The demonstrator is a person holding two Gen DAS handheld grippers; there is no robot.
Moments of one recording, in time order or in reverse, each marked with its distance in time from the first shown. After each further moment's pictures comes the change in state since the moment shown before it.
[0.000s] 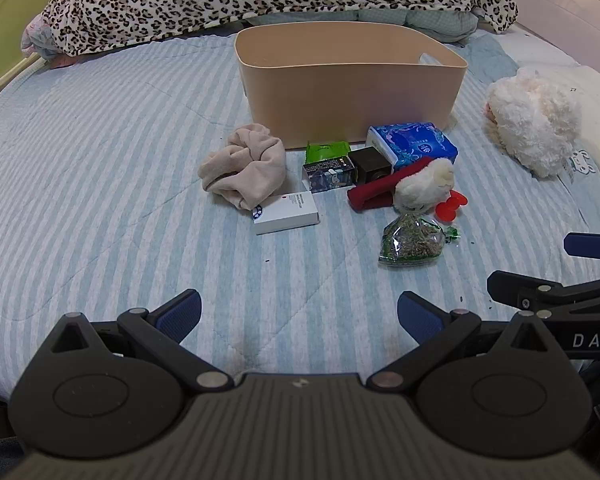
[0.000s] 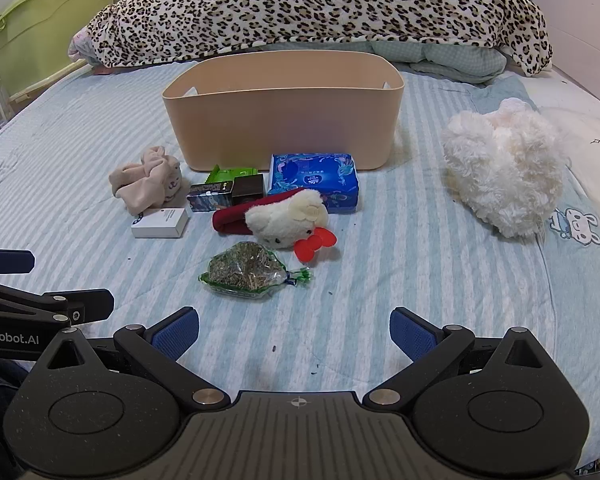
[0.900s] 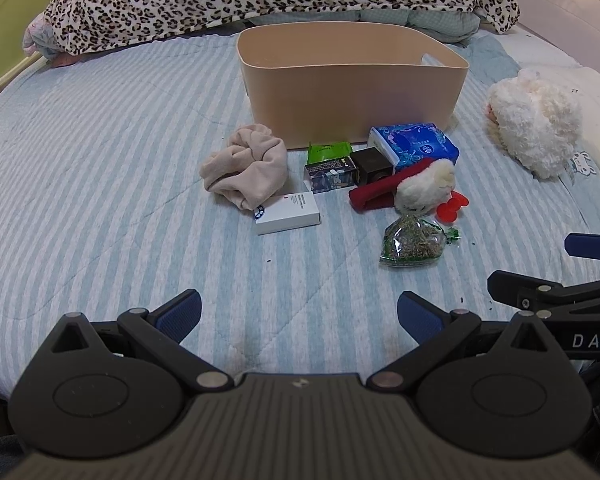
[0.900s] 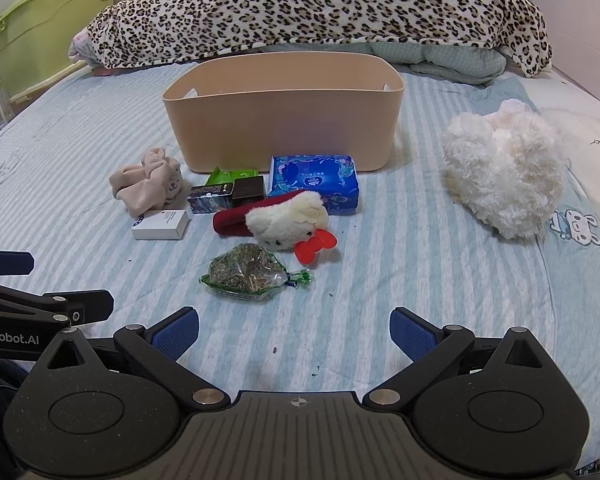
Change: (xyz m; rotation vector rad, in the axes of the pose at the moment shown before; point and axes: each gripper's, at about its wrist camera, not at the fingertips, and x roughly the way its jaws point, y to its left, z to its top) left arm -0.002 0.000 0.000 -0.009 -0.004 0.011; right arm -0.002 0.001 0.002 -0.002 -0.003 -0.001
